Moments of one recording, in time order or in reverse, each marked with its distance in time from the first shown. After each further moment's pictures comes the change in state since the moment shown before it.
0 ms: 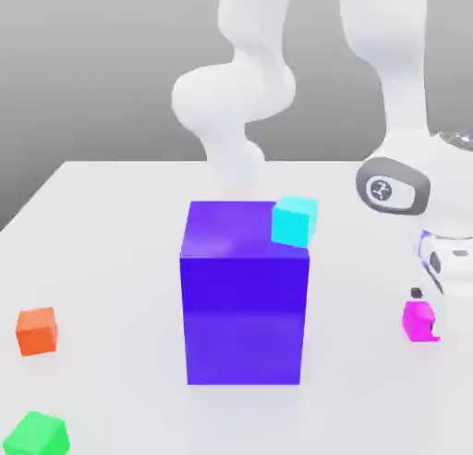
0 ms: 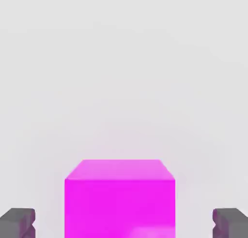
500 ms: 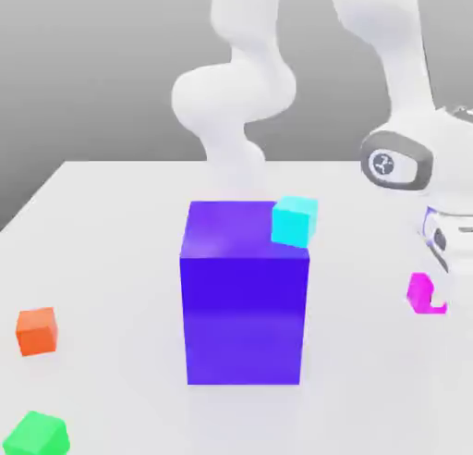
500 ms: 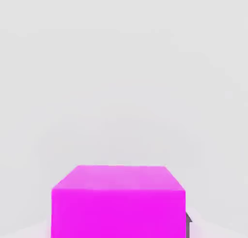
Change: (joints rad) arm -0.109 -0.177 0.067 0.024 0.151 -0.202 -0.164
